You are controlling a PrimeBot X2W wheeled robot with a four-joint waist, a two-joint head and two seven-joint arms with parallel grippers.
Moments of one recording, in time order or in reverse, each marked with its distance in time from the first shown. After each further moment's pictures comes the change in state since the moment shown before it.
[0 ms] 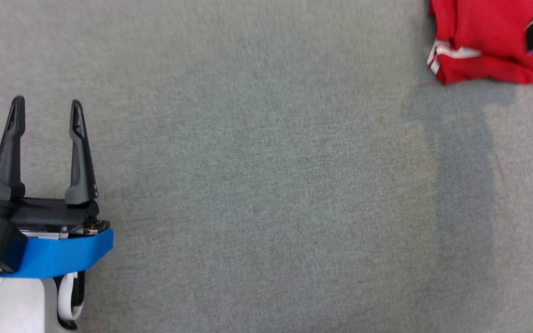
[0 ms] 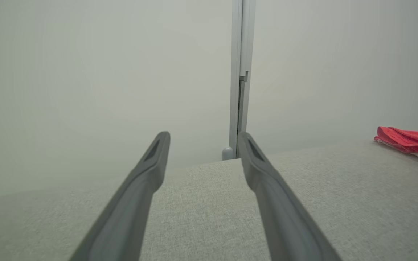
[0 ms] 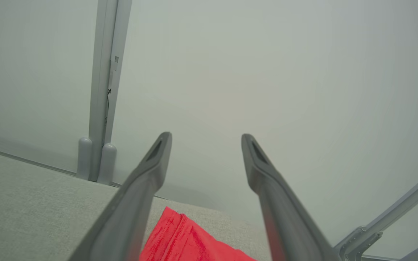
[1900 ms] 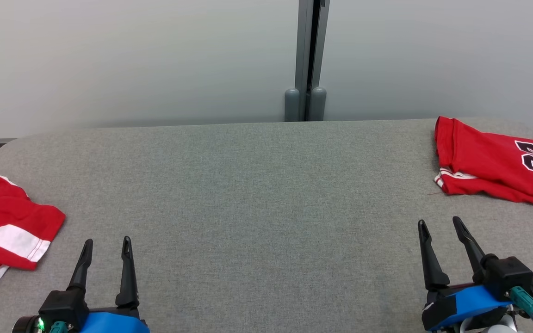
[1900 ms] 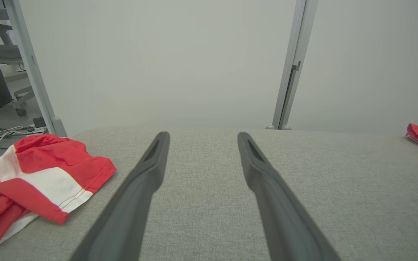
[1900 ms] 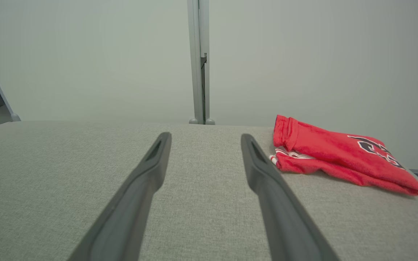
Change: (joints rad) left arm 0.247 -0.147 0.063 0.369 0.015 -0.029 0.000; right arm 1.047 0.337 -0.172 -0.501 -0.031 0.000 0.000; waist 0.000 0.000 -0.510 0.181
